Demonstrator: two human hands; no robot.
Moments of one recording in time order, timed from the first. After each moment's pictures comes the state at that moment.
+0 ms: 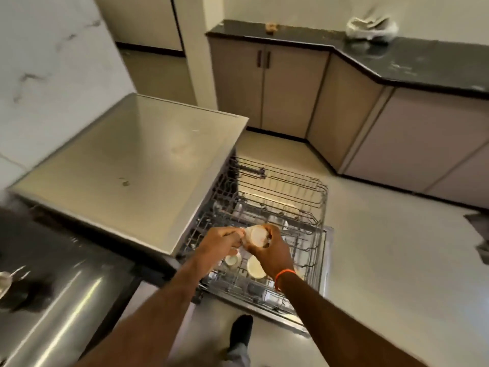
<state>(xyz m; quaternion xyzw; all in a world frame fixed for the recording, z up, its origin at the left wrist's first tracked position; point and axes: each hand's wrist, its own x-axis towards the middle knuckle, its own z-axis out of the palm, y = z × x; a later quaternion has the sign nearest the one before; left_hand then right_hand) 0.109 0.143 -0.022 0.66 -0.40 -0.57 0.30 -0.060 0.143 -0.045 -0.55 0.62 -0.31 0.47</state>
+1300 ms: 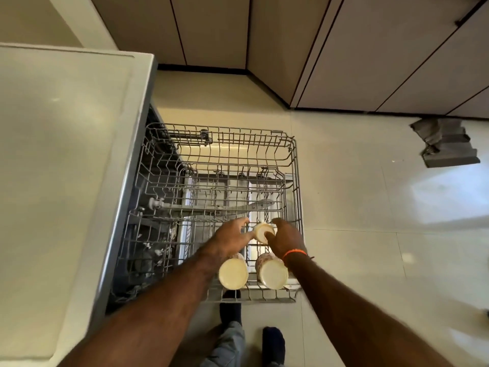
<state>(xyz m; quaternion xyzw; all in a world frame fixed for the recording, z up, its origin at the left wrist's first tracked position) 0.012 -0.002 -0.207 0.57 -0.62 -0.53 -0.06 -0.154 0.046 -0.224 -0.47 0.81 -0.03 0.36</state>
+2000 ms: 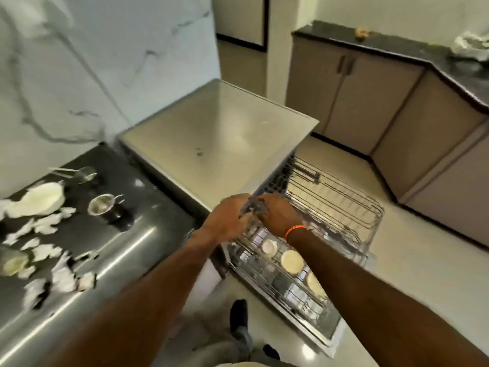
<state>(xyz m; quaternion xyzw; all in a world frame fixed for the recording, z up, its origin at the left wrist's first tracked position) 0.178 0.188 0.038 0.74 -0.60 -0.24 0.19 0.025 0.096 0.012 -0.84 0.44 -0.04 0.32</state>
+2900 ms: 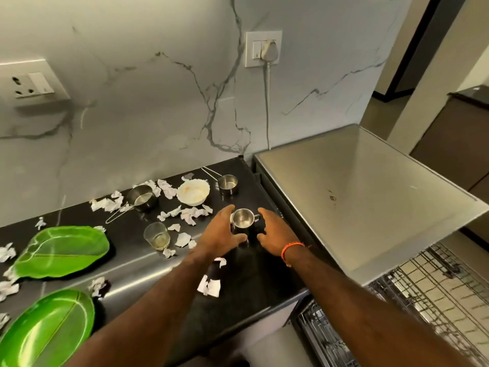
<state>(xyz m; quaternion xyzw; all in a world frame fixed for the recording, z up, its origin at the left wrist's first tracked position) 0.476 0.370 0.034 0.88 -0.33 -0.18 0.29 0.362 0.220 0.026 -0.90 0.26 0.01 0.35</state>
